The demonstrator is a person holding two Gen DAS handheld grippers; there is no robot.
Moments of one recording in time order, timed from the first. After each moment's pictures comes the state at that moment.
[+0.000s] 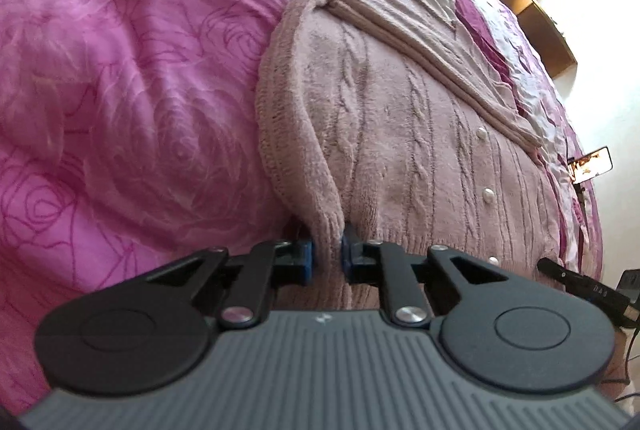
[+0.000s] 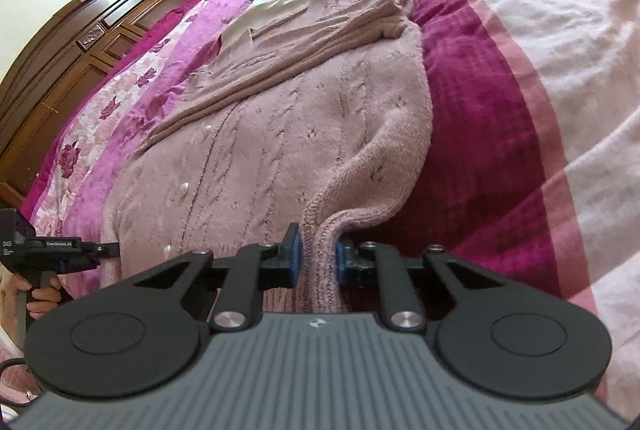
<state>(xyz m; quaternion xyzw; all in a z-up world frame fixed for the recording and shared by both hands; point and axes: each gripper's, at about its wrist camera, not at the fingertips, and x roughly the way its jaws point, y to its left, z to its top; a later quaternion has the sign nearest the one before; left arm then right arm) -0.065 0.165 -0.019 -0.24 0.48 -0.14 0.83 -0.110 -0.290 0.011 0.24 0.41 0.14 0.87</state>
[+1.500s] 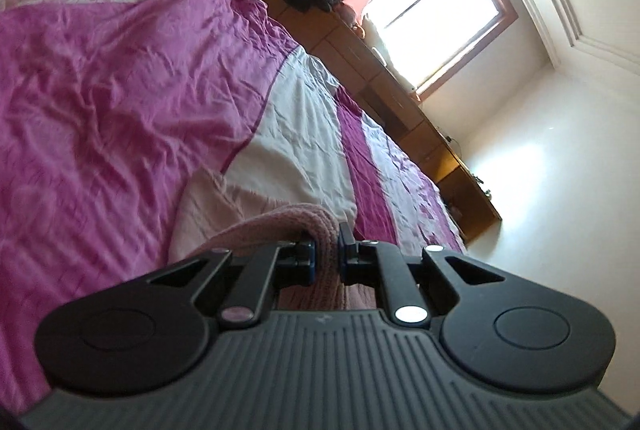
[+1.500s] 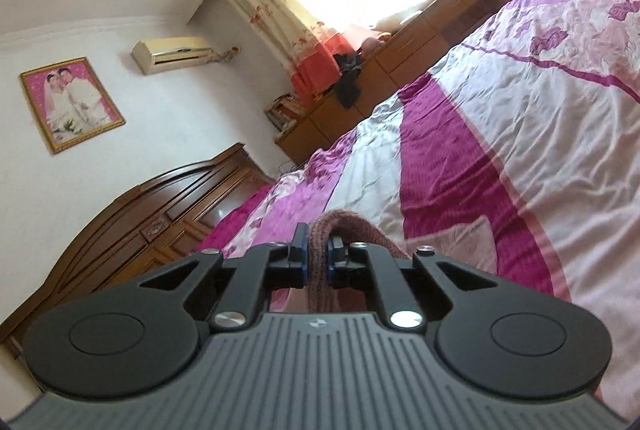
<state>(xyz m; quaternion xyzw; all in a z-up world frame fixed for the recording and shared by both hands) 0.043 0.166 0.112 -0.36 0.24 -0.16 0.89 0.009 -0.344 0.109 0.36 0.12 0.14 0.91</state>
